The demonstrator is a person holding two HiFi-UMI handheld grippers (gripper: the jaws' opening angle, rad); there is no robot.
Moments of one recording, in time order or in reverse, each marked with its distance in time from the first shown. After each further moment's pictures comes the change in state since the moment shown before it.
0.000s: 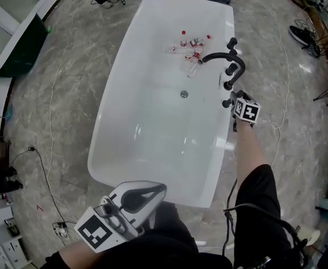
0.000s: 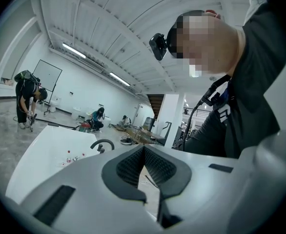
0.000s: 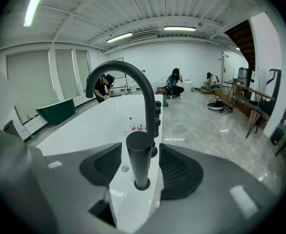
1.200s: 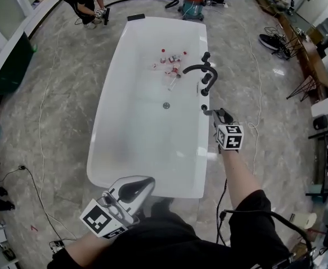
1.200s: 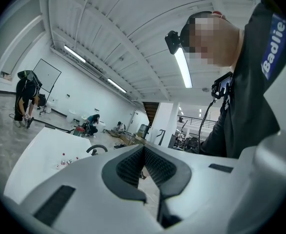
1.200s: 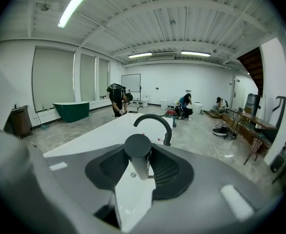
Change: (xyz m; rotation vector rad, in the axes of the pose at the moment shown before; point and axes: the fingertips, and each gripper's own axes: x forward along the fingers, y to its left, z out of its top) left arm -0.096 -0.034 0.029 -0.023 -0.101 -0.054; right arm -0.223 0.114 0.036 -0.191 -0.171 0.064
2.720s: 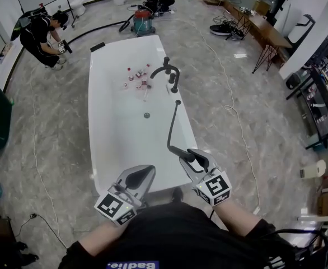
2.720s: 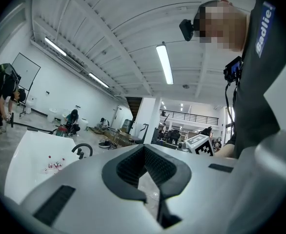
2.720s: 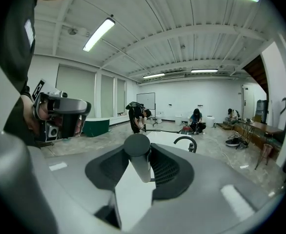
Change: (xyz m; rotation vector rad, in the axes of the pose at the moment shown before) left arm -0.052 -0.060 0.009 0.073 0.059 -0.206; right arm -0.309 0.258 0.046 -0.029 -0.198 0.142
